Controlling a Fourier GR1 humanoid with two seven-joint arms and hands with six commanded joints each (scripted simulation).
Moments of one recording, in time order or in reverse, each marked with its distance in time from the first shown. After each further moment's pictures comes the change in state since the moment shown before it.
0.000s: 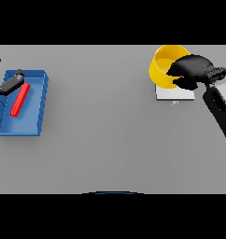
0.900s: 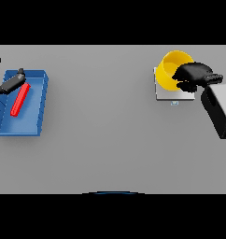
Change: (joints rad) left arm -0.029 0.001 -0.035 0.029 0.018 0.010 -0.009; right arm -0.088 0.104 0.039 0.468 0.023 -0.214 -0.098
